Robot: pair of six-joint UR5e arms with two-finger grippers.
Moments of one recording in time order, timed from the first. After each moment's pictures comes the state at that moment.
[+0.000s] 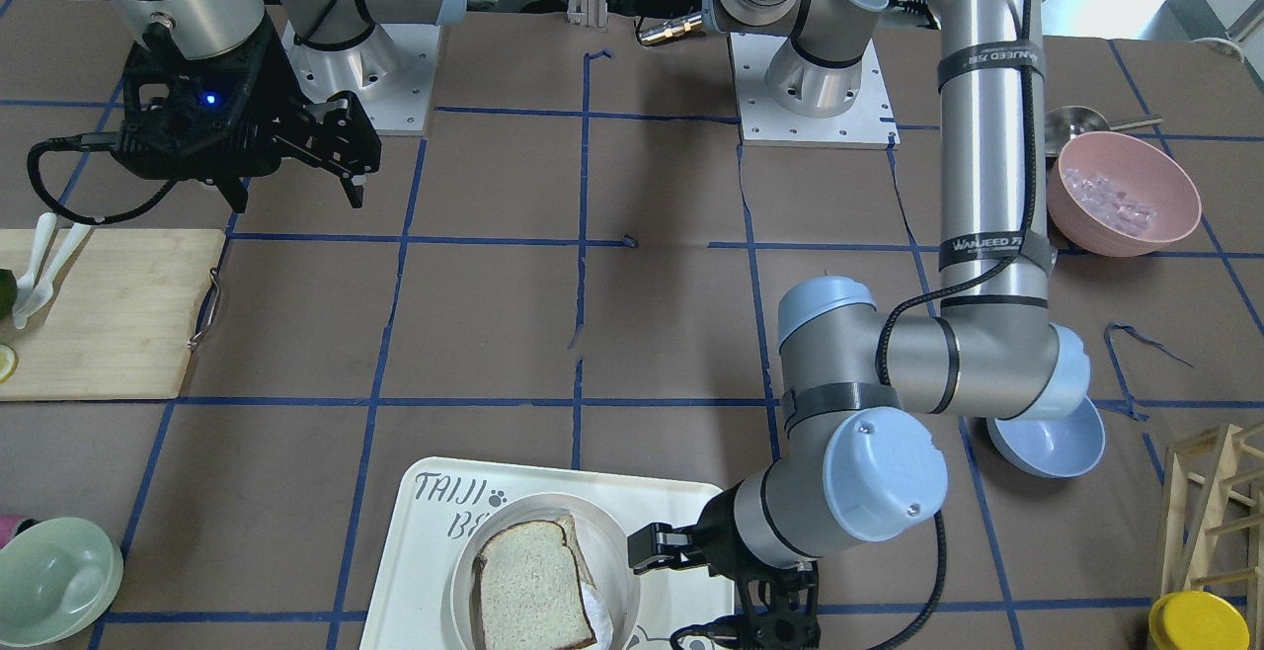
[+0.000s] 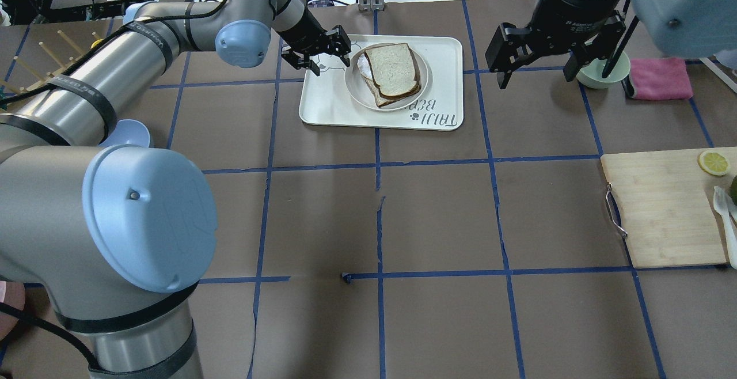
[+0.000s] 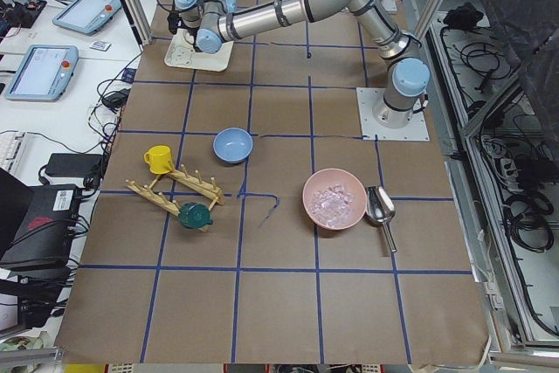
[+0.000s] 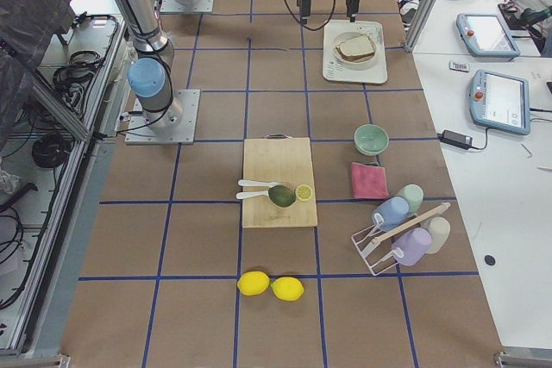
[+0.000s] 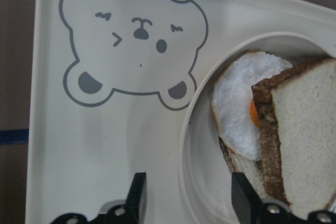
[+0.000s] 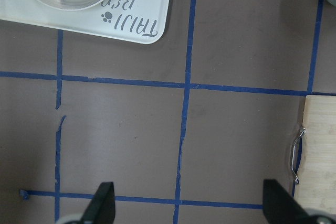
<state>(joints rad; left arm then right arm) -1.63 -2.31 -1.20 -1.14 1.24 -0.10 1.60 -1.54 1.52 -1.59 -1.57 -0.05</state>
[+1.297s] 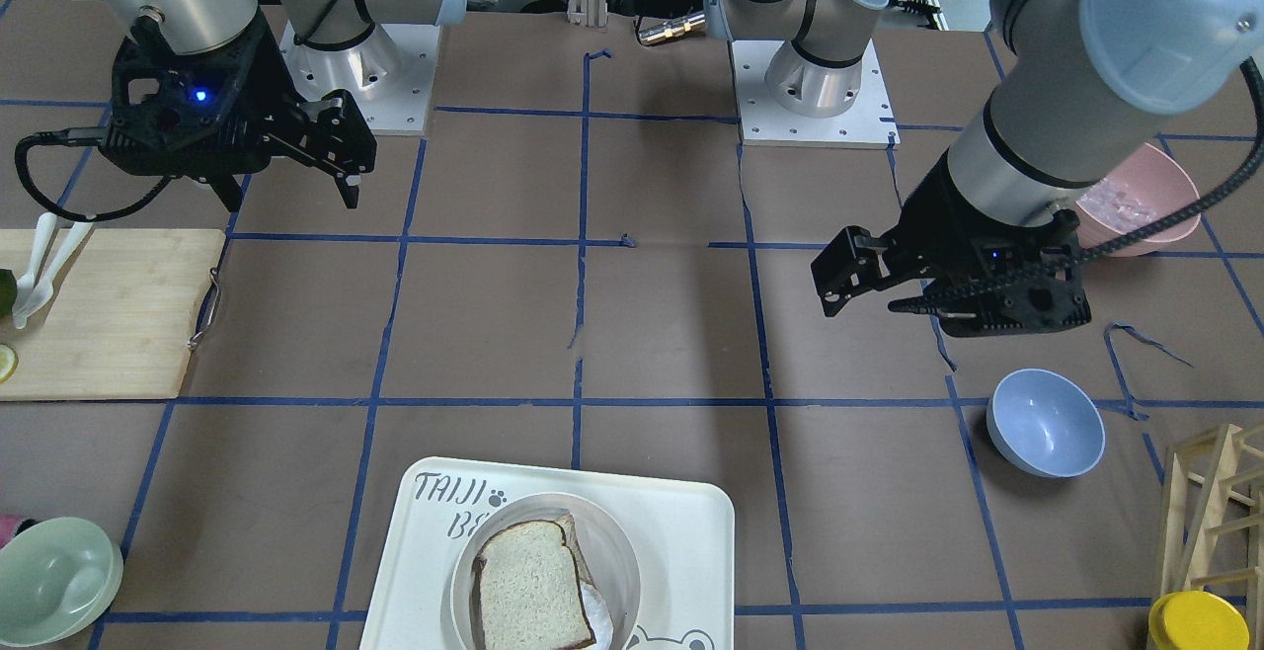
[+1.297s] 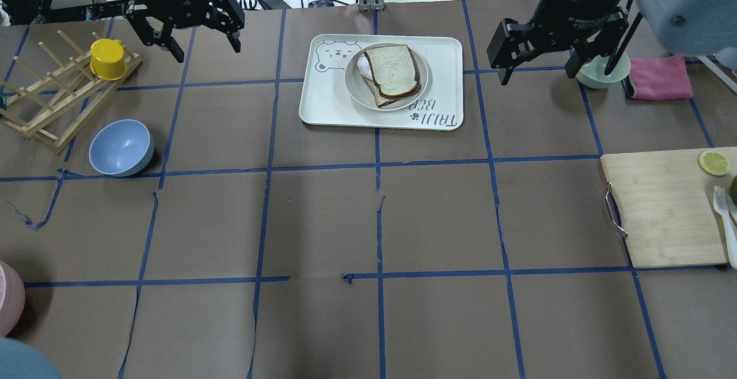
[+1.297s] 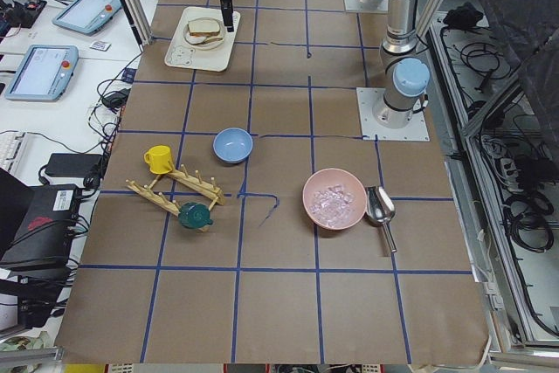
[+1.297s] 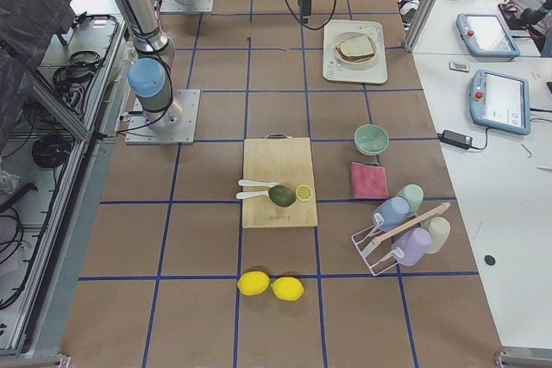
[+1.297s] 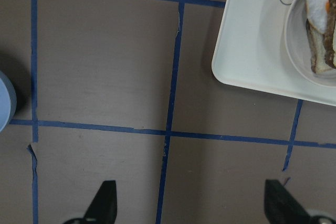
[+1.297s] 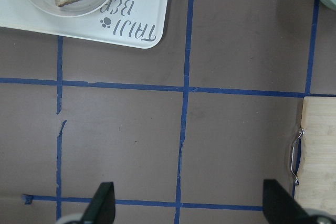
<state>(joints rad) -1.53 -1.79 -1.34 -1.63 1.51 -0.05 1.60 -1.54 1.51 -1.59 -1.57 -0.03</state>
